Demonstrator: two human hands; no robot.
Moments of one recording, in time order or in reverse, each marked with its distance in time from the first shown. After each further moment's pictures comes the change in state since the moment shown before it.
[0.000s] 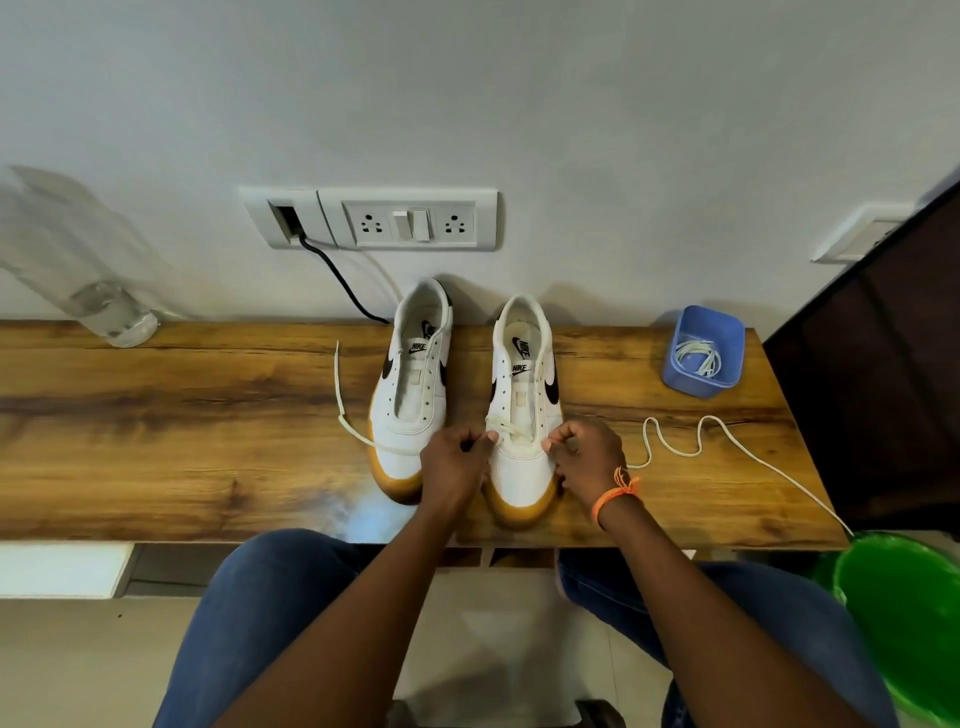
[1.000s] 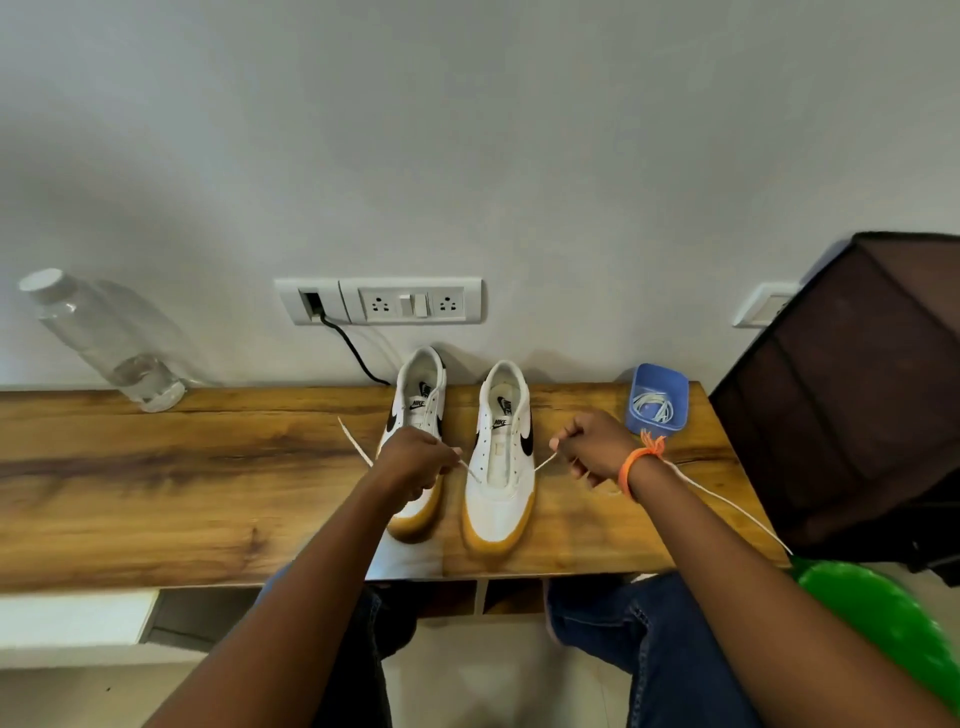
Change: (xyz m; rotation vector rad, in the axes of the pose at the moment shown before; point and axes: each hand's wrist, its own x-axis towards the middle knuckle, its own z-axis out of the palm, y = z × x) left_hand -0.016 0.085 -0.094 0.078 -0.264 -0.153; right_hand -0.016 -0.095 -0.105 0.013 -0.291 0.128
